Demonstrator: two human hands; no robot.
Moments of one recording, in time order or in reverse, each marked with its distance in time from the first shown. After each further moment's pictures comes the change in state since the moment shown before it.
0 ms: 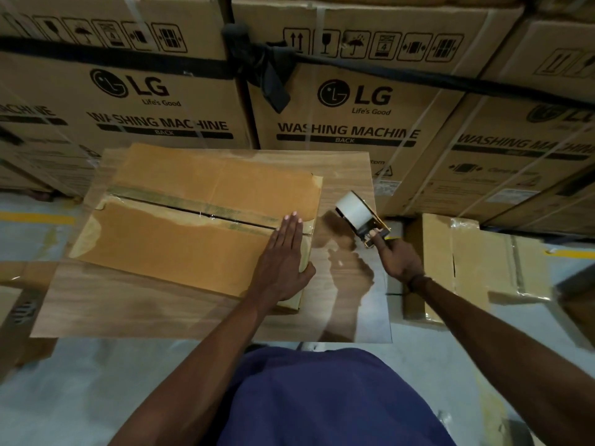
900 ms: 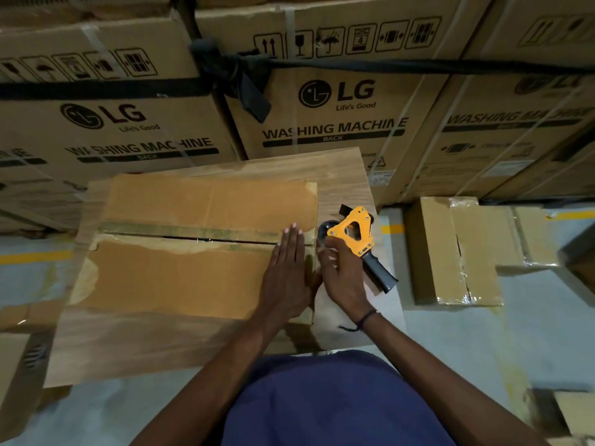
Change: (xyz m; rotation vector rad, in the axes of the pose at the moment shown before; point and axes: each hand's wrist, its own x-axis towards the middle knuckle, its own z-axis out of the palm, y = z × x) left_hand 0.002 0.000 -0.009 -0.056 -0.059 0.021; right_hand -0.073 -0.128 0.079 0.567 0.259 -0.207
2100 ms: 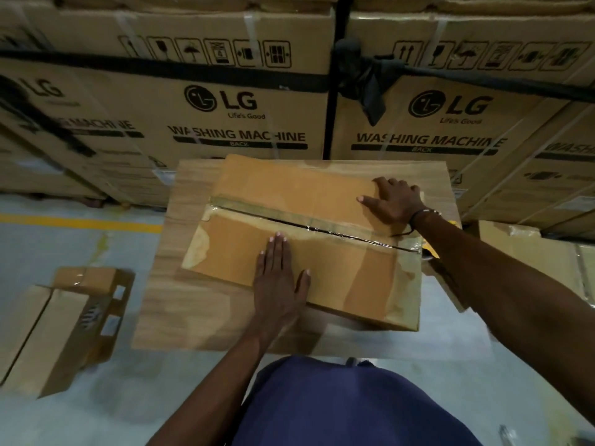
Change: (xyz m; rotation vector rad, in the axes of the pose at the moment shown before) left_hand -0.102 -0.211 -0.039 0.003 0.191 -0.260; right_hand 0.172 -0.067 0.105 -0.943 -0.444 -0.074
